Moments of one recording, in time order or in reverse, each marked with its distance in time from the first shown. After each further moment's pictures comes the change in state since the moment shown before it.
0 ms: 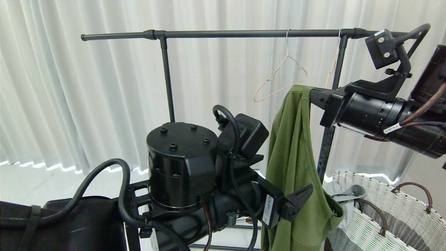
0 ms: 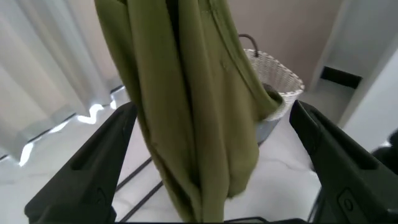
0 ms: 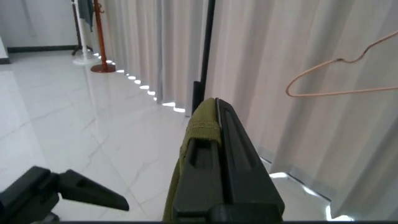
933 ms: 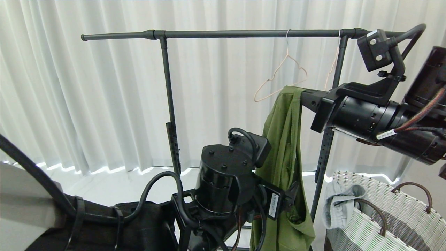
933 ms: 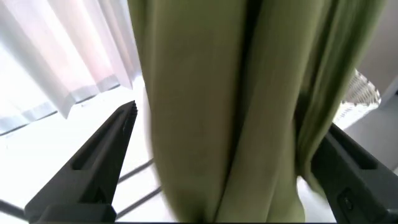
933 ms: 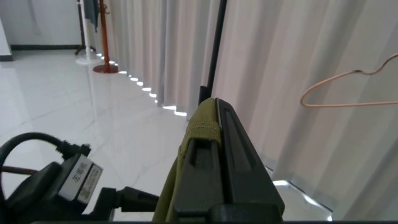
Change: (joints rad) left arm 0.001 0.159 -0.019 -0.058 0.213 -0.044; right arm 0.069 0.005 0.011 -0.029 -0.056 -0.032
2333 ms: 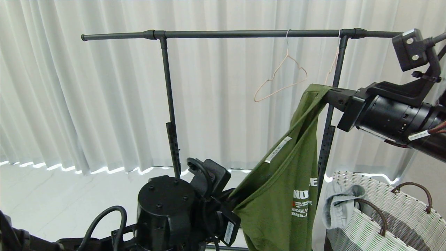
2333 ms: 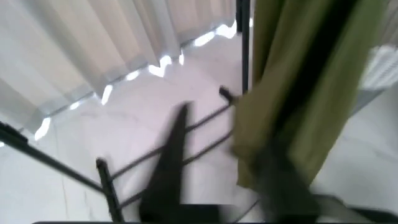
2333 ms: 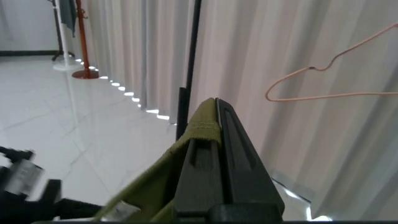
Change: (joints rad) left arm 0.062 -0.124 0.376 -0.229 0.011 0.110; right arm -0.095 -0.094 0.083 0.000 0.000 -0.004
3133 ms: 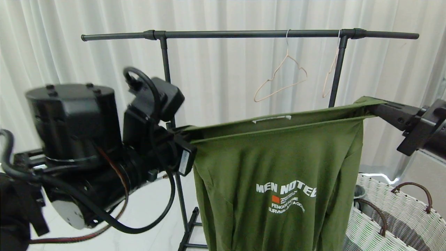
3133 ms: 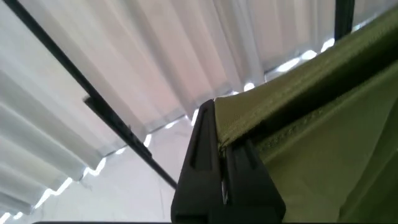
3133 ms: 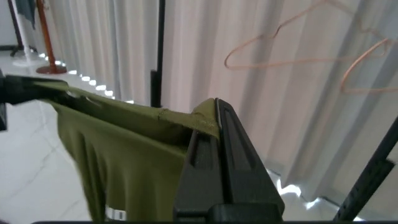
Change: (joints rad) left arm 0.189 -0.282 -0.330 0.479 0.100 0.261; right arm -0.132 -0.243 0.210 0.014 0.008 -0.015
